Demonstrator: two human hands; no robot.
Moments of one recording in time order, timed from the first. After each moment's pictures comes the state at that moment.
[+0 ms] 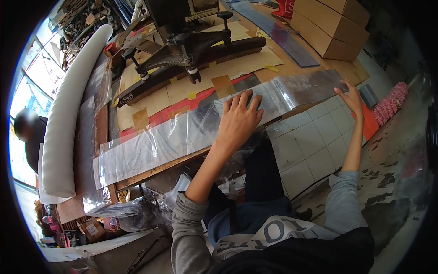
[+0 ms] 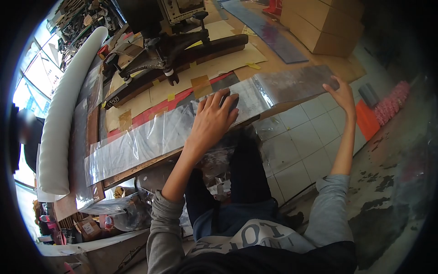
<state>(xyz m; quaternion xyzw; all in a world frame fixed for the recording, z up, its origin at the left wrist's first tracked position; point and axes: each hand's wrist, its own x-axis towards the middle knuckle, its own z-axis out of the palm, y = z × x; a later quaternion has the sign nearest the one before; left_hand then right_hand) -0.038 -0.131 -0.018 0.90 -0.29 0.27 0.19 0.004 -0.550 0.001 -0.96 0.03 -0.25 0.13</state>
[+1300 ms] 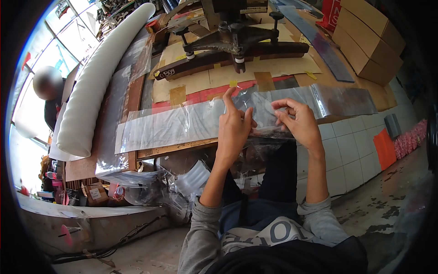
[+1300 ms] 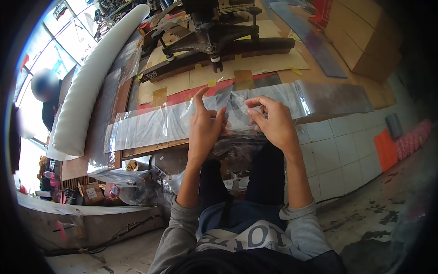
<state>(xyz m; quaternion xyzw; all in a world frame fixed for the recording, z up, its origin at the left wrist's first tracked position) -0.097 -0.072 0.017 0.82 0.02 0.14 0.55 -0.059 -0.247 0.025 -0.81 -0.16 0.05 0.56</state>
